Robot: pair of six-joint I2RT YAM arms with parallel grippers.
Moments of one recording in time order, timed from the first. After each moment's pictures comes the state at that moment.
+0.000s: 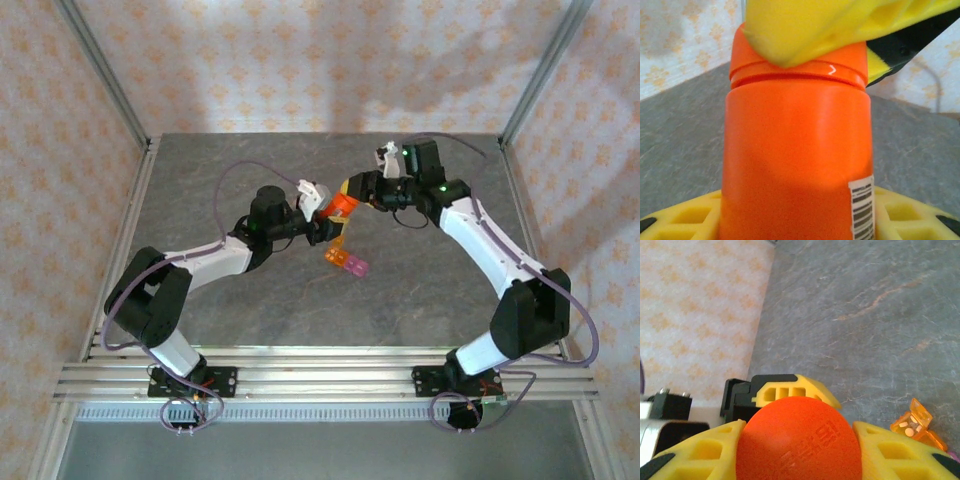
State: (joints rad) left arm -0.52 1.63 0.88 0.53 0.54 0.03; right arm 0.37 1.50 1.30 -0.46 -0.63 0.64
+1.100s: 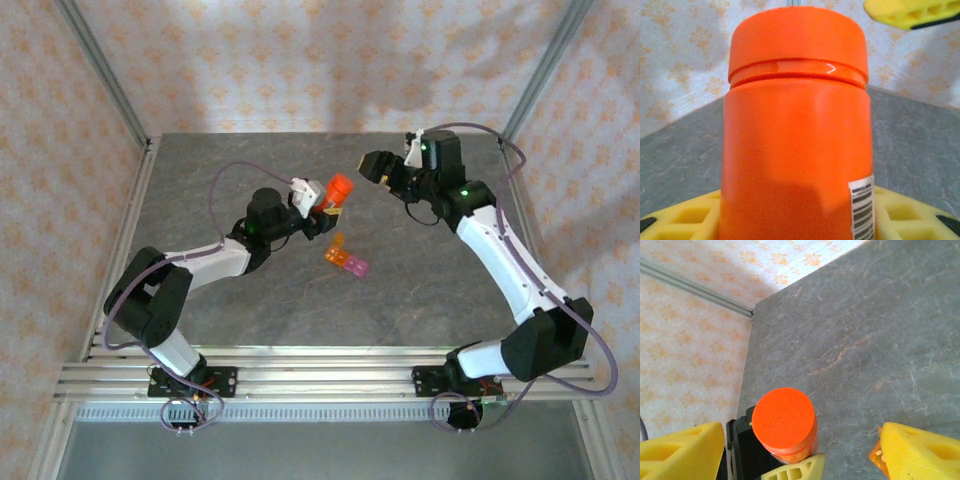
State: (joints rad) left arm -0.50 1.63 0.86 0.61 0.42 0.05; right arm 0.34 1.37 1.36 -0.52 -0.39 0.69
